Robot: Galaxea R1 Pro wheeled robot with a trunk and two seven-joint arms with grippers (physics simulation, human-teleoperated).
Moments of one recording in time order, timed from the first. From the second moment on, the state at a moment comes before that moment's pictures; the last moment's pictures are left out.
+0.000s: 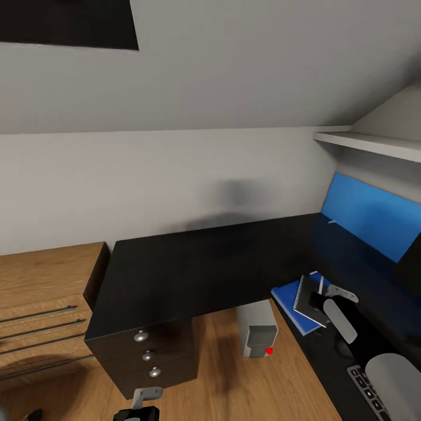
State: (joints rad) left arm -0.57 0.04 -1.89 -0.34 1.89 -0.16 0.50; right arm -0.68 -0.28 0.16 -0.78 -0.75 0.44 -0.46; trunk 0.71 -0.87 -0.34
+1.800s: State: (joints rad) left arm -0.57 0.03 -1.90 -0.34 1.89 -0.16 0.50; right arm -0.75 -0.28 0.16 -0.52 -0.67 0.34 -0.33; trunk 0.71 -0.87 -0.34
